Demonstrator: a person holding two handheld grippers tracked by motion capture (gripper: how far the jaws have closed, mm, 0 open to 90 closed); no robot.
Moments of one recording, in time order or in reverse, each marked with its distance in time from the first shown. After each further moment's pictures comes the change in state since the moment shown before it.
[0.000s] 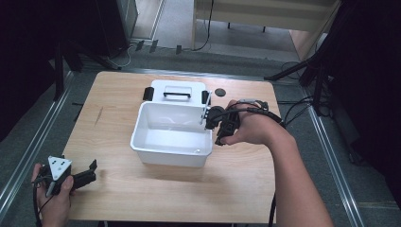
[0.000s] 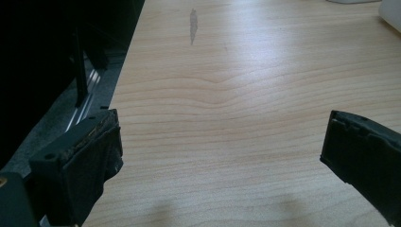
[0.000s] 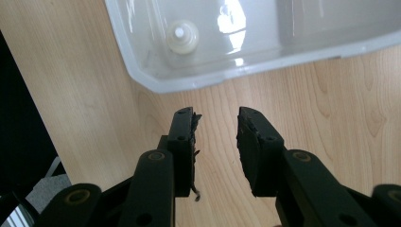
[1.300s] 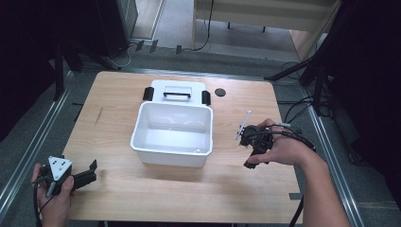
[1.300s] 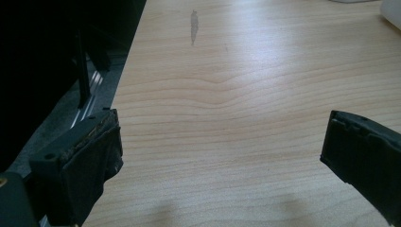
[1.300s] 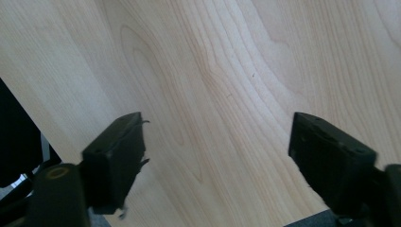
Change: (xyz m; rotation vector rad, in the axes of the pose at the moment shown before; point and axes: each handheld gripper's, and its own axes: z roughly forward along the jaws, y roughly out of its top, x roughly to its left) left arm -0.001 0.000 -0.001 -0.001 0.008 0.011; right arm 0.000 -0.101 0.043 0.051 0.022 0.203
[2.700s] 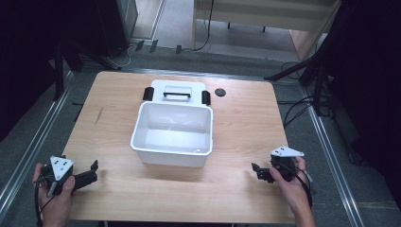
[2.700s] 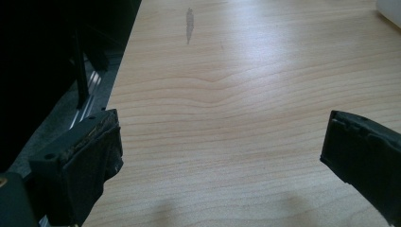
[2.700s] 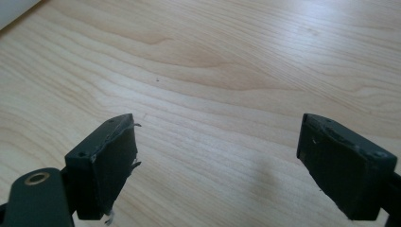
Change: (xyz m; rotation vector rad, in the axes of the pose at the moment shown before) left arm -0.002 0.000 0.001 0.007 -0.008 0.010; right arm 0.008 -0.118 0.106 -0.699 -0.225 0.626
